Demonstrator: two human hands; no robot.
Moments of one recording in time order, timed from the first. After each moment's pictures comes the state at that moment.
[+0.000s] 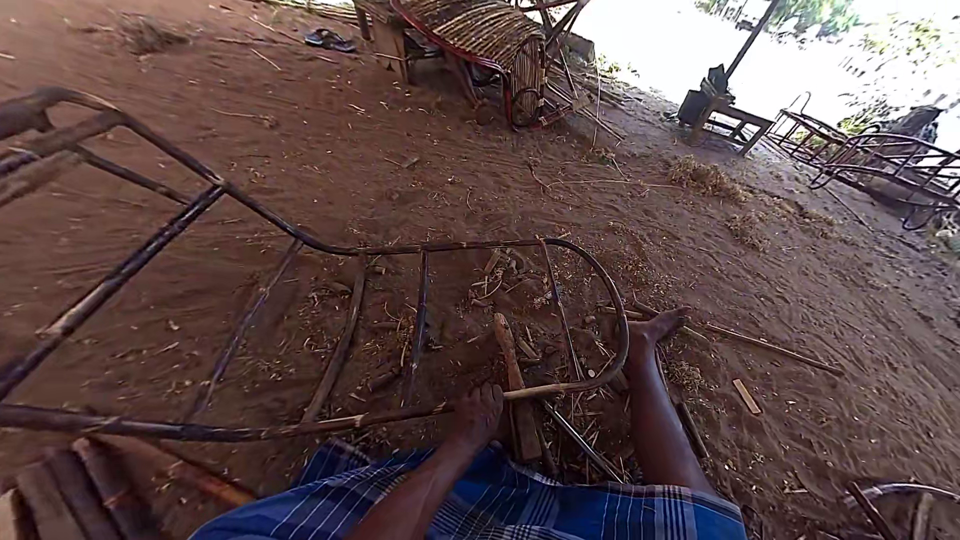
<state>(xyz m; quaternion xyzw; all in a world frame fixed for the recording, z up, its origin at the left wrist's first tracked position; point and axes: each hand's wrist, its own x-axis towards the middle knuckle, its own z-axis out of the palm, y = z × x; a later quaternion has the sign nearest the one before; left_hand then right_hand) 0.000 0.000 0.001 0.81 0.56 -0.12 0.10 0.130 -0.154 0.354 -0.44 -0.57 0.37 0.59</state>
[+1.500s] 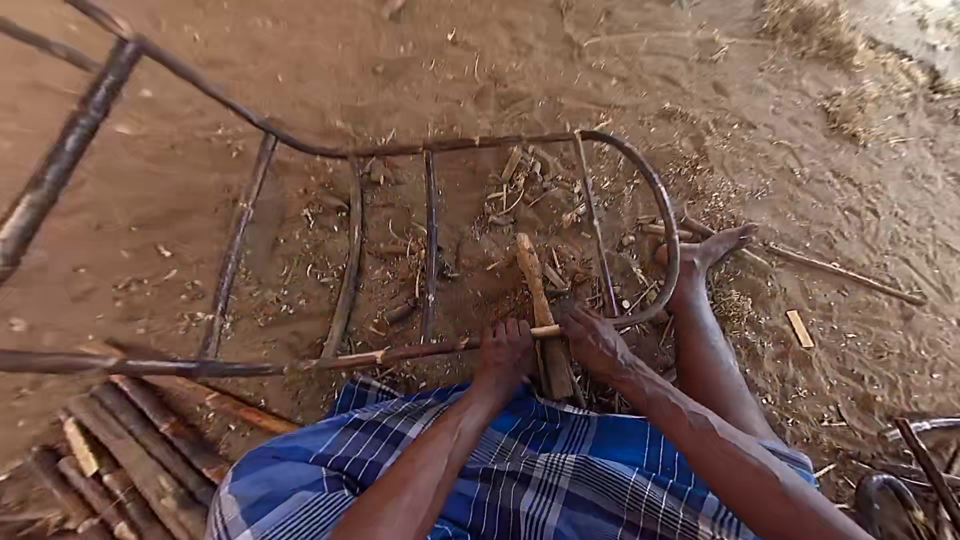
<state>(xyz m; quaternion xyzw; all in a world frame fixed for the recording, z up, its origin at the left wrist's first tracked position) -0.002 -0.012 -0.013 0.82 0.56 -0.02 0.09 0.194 -0.004 0.019 -0.50 -0.85 0.11 0.09</state>
